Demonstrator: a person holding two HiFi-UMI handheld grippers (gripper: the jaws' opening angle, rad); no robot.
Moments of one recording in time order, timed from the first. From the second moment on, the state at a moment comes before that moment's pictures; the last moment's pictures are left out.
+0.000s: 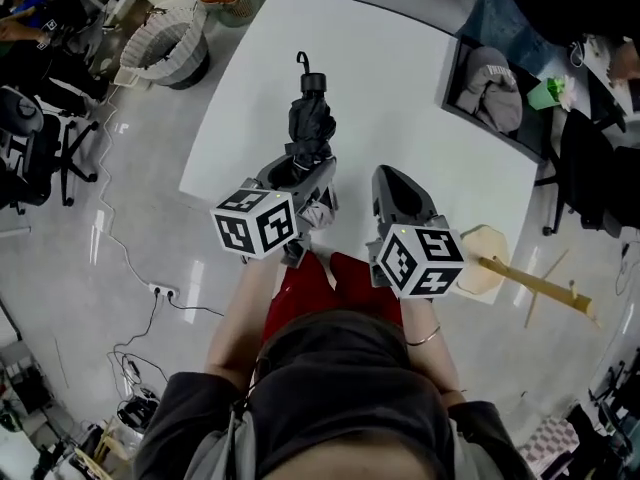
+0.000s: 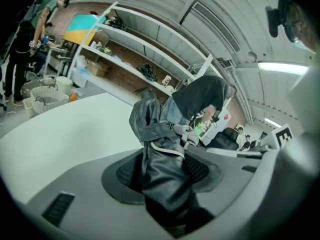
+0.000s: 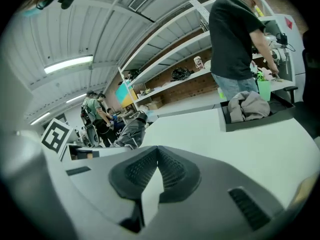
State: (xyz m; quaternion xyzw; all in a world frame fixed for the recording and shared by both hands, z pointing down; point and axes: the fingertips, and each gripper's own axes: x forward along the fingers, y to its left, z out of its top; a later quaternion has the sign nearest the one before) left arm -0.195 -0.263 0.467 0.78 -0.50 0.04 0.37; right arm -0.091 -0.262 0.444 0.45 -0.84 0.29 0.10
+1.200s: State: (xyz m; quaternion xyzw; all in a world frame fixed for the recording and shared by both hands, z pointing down) left arm -0.114 -0.292 0.549 0.81 -0.39 0.20 0.38; right arm -0.052 -0.266 0.508 0.52 -0.77 0.34 0.15
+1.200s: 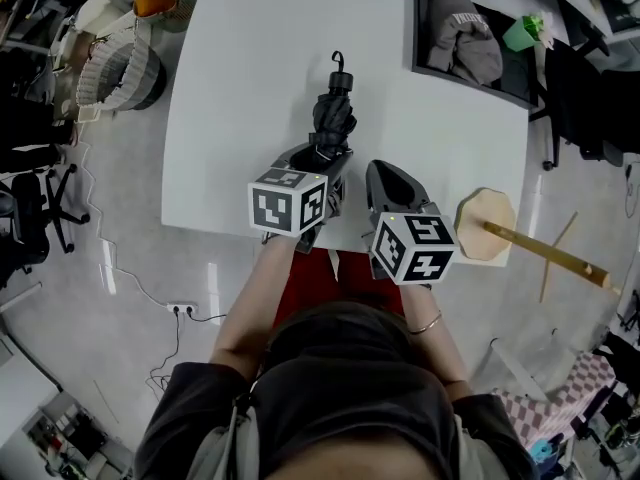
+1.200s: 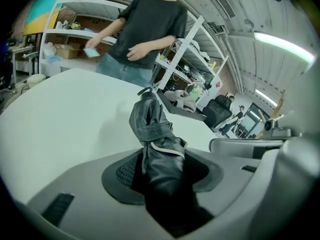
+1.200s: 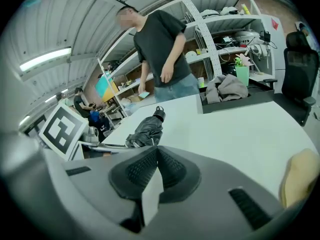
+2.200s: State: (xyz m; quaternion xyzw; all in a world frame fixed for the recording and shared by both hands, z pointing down) left arm -0.108 -0.296 0.569 0.80 -0.41 0.25 0.37; right arm -0.036 -0.261 0.508 0.53 -0.76 0.34 0.15
